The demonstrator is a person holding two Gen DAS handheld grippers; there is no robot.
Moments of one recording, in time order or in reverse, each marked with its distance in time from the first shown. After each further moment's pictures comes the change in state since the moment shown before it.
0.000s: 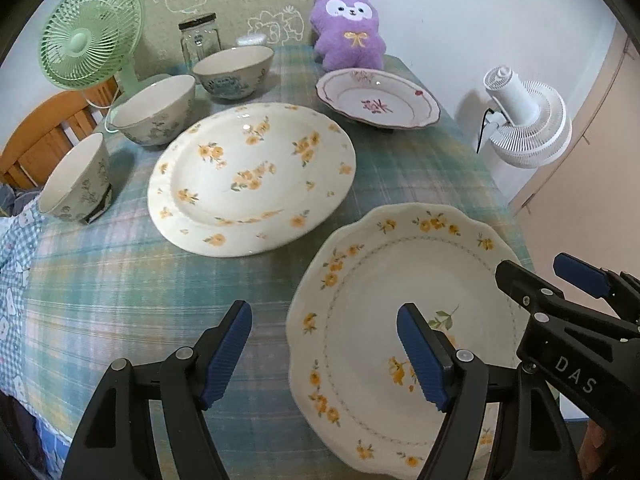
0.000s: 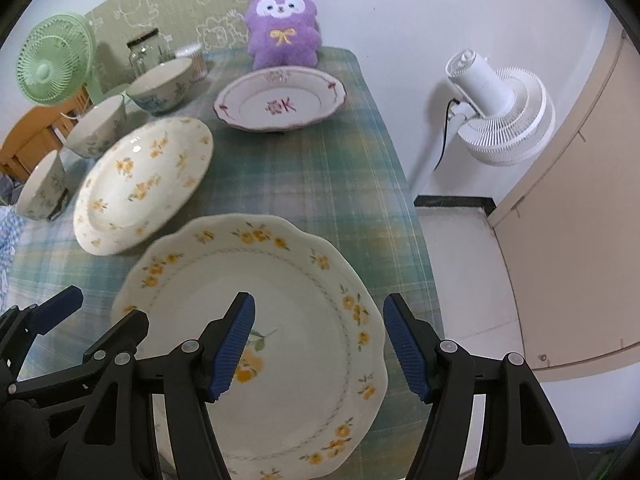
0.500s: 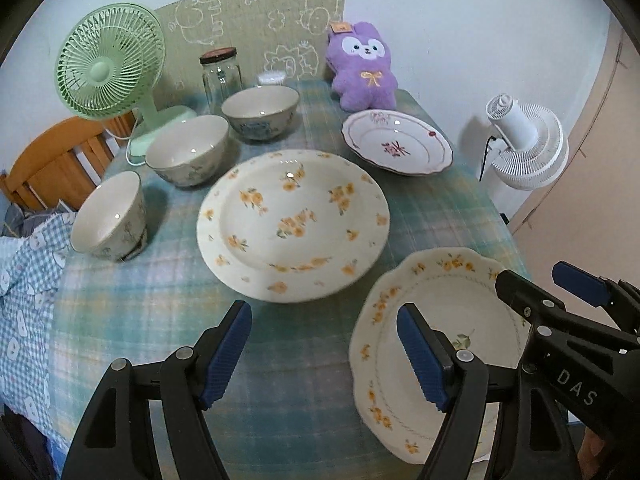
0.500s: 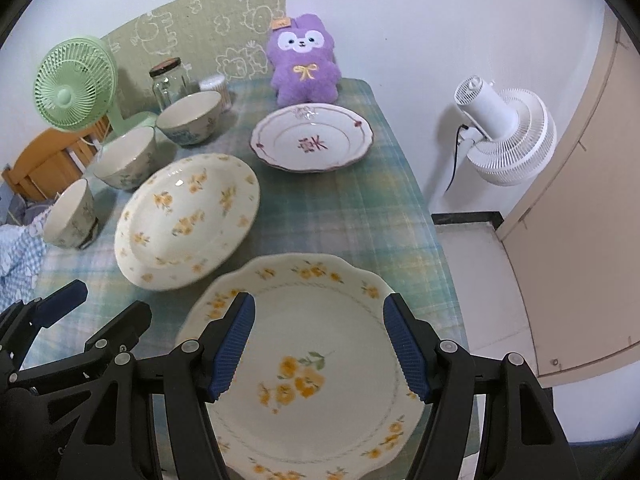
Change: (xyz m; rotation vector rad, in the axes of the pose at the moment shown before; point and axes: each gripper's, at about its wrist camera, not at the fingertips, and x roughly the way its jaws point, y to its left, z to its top) left arm -0.035 0.041 0.025 0.029 -0.079 0.005; right arm -0.033 0.039 0.019 0.029 -0.070 0.030
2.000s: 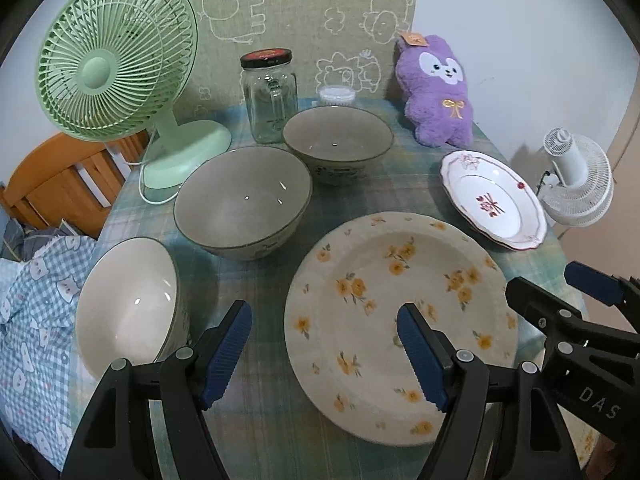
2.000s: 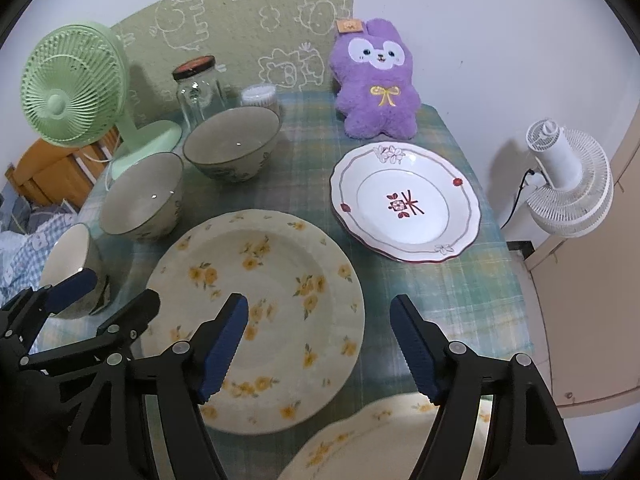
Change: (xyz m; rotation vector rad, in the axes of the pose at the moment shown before) left arm 0.078 0.099 0.081 -0.019 -0.021 0.042; right arm 0.085 0.093 0.095 -0.047 0.000 0.048
